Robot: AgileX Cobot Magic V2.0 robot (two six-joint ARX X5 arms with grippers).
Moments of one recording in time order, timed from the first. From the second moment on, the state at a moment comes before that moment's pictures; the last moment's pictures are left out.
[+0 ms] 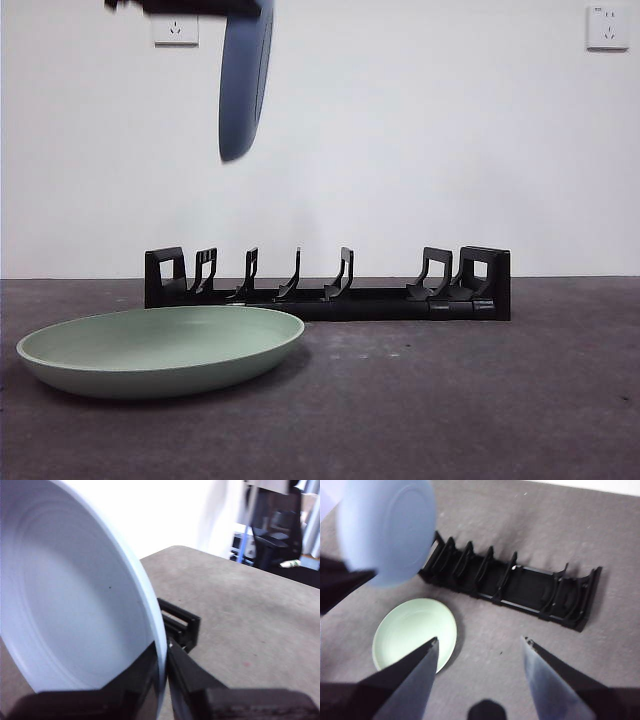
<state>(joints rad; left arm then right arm) -0.45 1.25 0.97 0.09 0.33 0.03 0.39 1.37 1.87 -1.21 -0.21 0.04</state>
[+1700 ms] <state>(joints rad) -0.33 1.66 0.97 0.23 0.35 0.17 0.39 1.37 1.85 -1.29 -0.22 0.01</state>
